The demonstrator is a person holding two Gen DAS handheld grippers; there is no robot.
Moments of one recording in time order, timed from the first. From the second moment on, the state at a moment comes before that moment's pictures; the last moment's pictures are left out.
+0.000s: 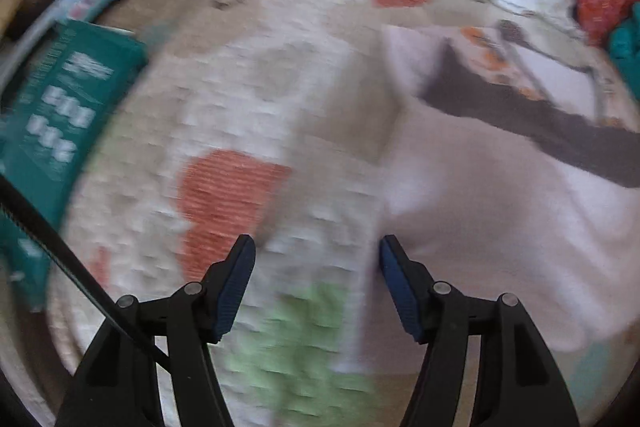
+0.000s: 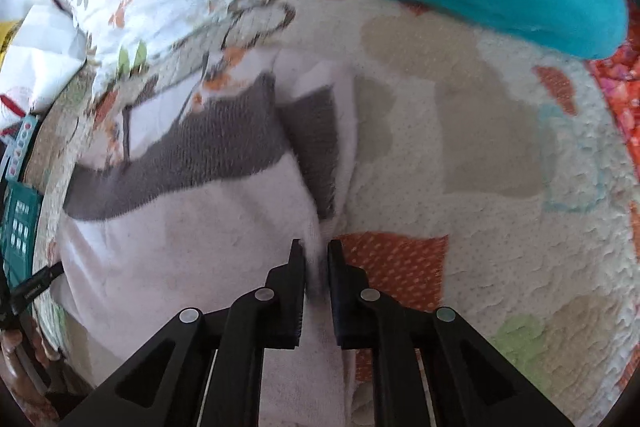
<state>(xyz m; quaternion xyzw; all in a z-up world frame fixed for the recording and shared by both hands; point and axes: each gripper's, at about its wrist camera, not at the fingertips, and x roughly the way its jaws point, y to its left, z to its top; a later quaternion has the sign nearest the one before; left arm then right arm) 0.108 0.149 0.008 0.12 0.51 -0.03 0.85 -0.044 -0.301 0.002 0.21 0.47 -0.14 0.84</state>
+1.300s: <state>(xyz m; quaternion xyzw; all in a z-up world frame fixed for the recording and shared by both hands) 0.119 0.283 0.078 -0.15 0.44 0.04 0.89 0.076 0.019 -0.021 -0.02 0.48 0.05 0.88</state>
